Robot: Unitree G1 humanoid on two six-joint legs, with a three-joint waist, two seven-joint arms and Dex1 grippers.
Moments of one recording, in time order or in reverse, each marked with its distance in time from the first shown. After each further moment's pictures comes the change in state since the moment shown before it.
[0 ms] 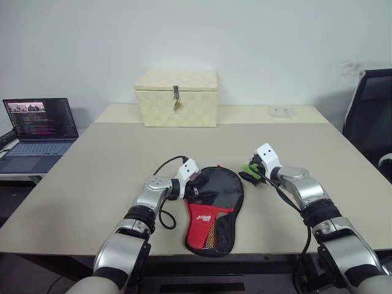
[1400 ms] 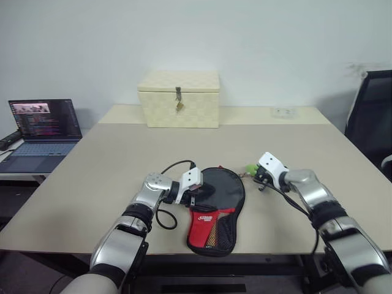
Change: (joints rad) left arm -0.027 0.019 -0.105 0.057 0.026 -0.178 -0.257; right arm 0.101 -0.123 0.034 -0.117 -0.186 -0.069 0.159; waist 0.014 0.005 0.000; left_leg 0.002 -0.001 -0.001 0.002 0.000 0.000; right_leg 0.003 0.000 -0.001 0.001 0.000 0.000
